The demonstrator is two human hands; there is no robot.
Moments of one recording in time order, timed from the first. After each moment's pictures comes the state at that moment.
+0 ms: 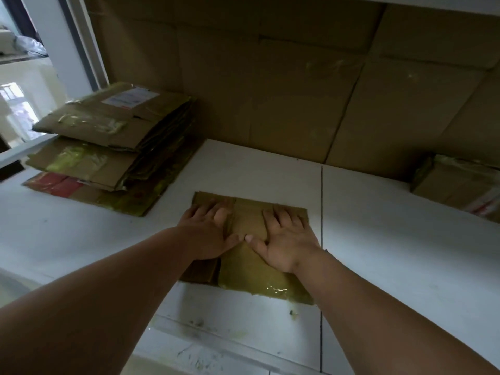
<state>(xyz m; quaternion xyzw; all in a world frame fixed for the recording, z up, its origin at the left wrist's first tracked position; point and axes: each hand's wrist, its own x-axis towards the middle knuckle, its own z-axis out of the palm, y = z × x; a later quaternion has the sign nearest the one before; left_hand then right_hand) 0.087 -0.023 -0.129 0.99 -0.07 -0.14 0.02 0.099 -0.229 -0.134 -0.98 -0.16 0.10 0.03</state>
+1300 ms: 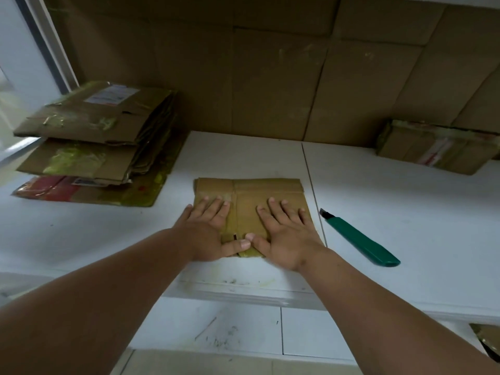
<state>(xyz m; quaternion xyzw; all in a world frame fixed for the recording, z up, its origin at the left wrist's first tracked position) 0.039 0.006 -0.130 0.97 -0.17 -0.15 -0.01 0.014 -0.203 -0.138 -0.99 -0.09 0.10 0.03</state>
